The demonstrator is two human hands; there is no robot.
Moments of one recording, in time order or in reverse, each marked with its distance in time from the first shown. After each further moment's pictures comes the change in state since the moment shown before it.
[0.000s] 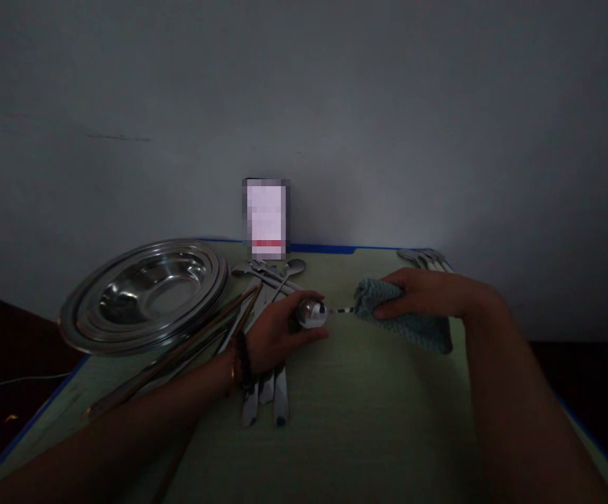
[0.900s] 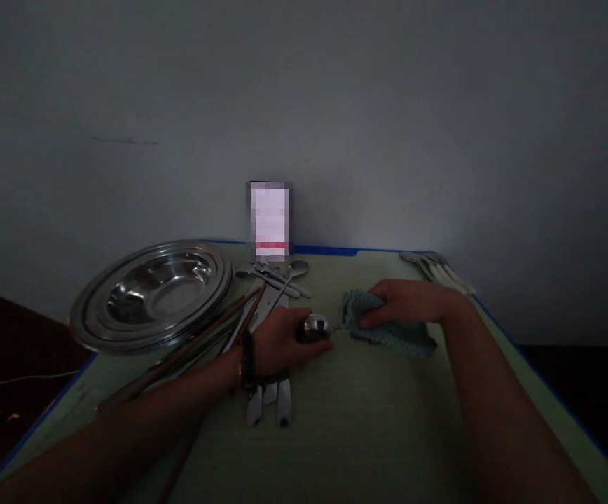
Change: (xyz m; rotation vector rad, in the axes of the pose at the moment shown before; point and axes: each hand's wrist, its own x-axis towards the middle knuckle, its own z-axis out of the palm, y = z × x) left_hand -0.001 0.003 0.001 -0.017 -0.199 -0.149; right_hand 0.020 -0.006 0.014 0.027 -0.107 -0.051
